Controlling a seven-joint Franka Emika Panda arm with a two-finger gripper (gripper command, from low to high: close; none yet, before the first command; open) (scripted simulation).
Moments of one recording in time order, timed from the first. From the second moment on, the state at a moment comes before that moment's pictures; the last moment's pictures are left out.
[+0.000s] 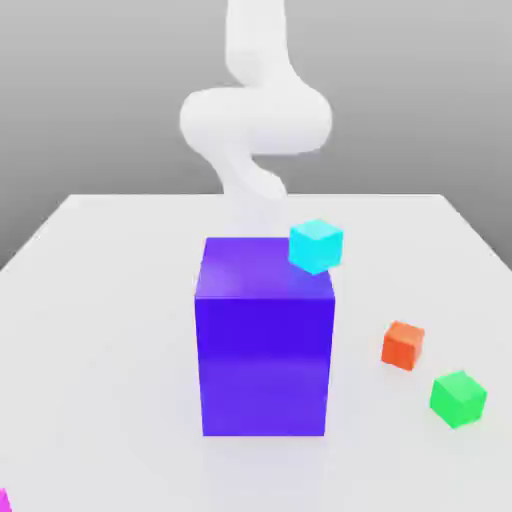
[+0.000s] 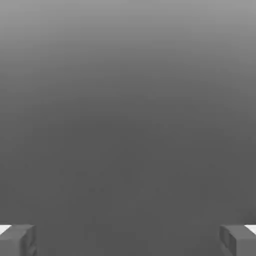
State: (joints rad) arm -0.06 -0.71 0.02 -2.28 -0.02 2.31 0.88
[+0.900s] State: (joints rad) arm -0.41 0.27 -0.02 -2.07 -0.11 2.48 1.69
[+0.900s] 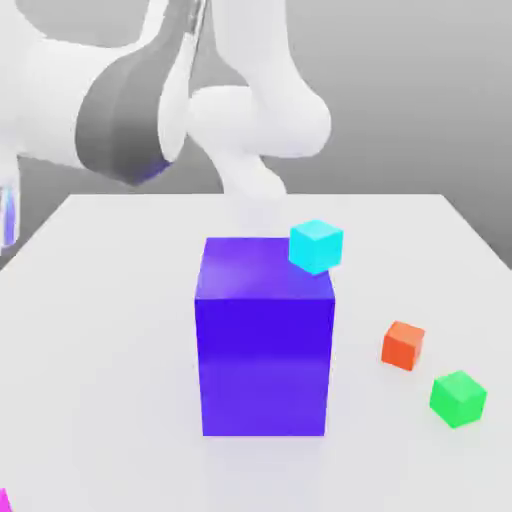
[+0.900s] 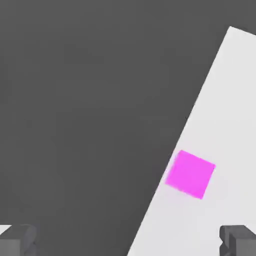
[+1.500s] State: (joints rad) arm -0.49 0.64 -0.03 -1.99 0.04 2.63 1.80
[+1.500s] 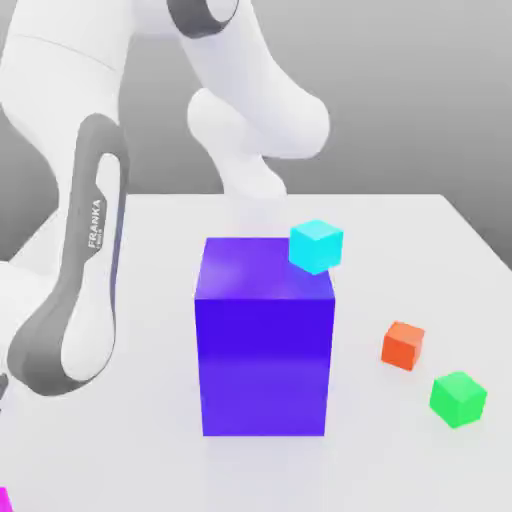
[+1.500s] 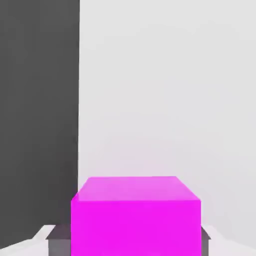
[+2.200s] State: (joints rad) arm -0.13 0.17 0.40 -2.43 -0.03 2.61 1.64
